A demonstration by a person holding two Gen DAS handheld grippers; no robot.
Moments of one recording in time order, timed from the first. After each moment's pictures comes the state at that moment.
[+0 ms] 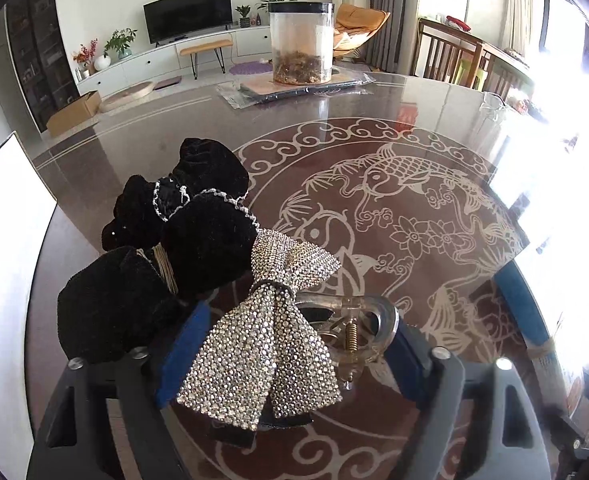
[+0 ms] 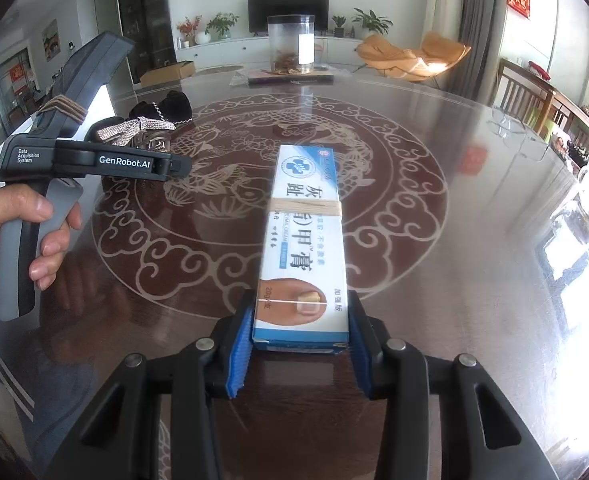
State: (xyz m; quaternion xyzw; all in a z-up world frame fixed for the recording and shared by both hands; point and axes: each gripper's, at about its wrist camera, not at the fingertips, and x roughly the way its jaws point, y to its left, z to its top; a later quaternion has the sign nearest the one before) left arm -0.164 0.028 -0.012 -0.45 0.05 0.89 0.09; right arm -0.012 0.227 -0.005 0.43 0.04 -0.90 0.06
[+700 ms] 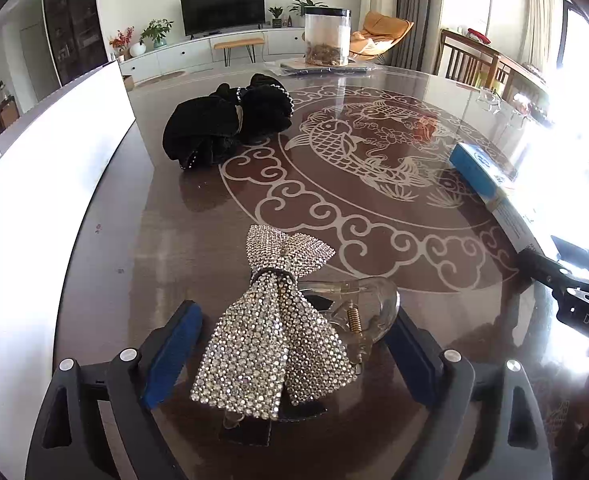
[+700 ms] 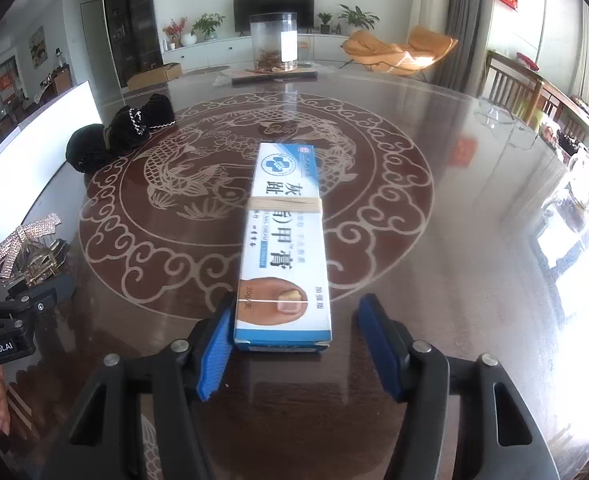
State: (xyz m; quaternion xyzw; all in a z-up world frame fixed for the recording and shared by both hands) left arm -0.027 0.000 -0.018 -0.45 0.03 0.89 0.04; right arm -0.015 0.237 -0.006 0.44 0.02 -0.90 0.04
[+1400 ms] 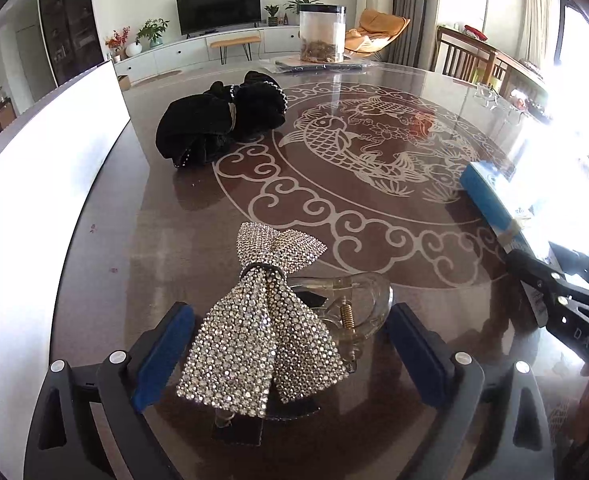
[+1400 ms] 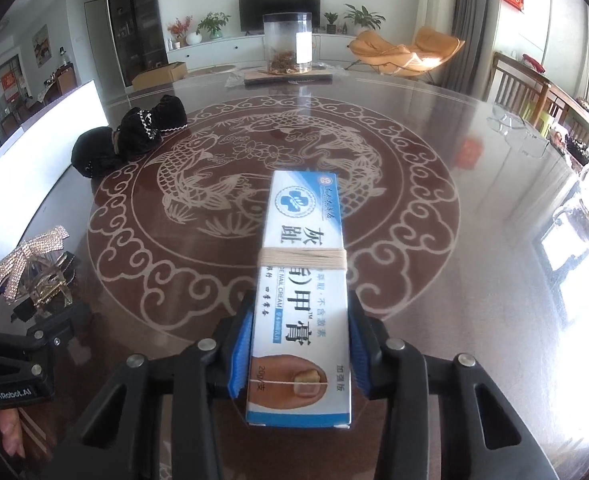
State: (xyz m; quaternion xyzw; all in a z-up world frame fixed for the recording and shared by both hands) left arm -0.024 -0.001 -0.018 -0.45 0.03 0.89 0.05; right arm -0.010 0.208 -0.005 0.43 0.03 -0.90 0.05
